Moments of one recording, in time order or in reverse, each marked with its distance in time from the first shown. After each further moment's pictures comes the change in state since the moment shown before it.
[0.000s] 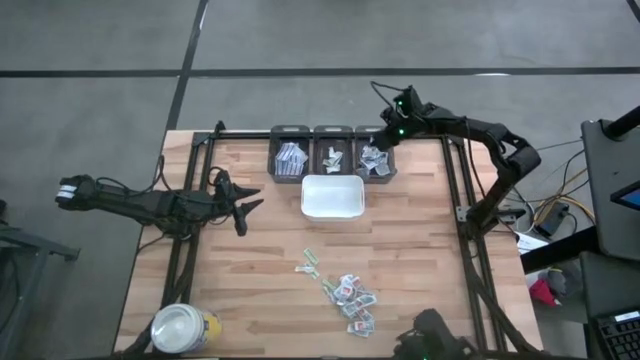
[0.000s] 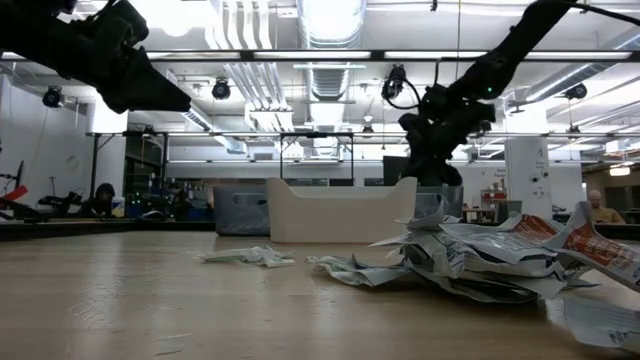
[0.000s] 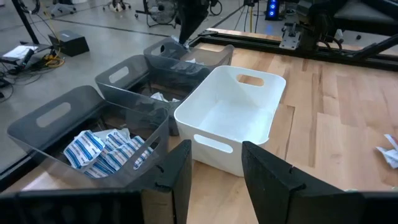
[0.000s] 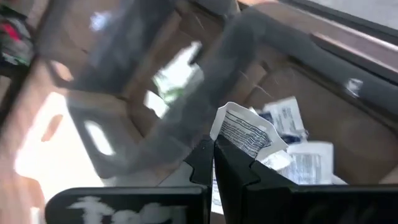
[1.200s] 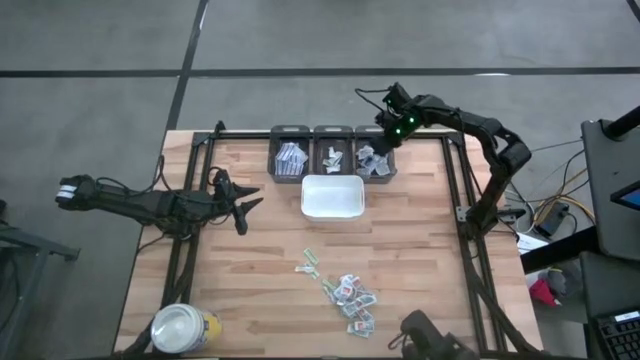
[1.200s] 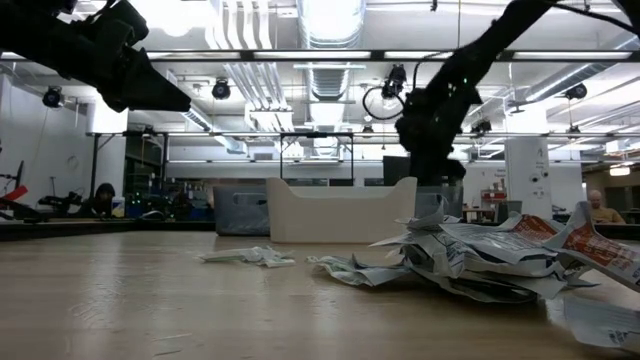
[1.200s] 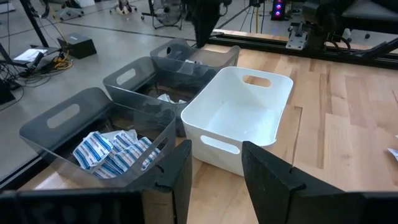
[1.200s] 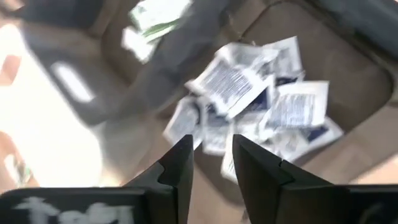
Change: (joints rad) left arm 0.000 0.000 0.000 0.000 -0.026 0.011; right arm 0.062 0.080 0.223 -0.440 0.110 -0.132
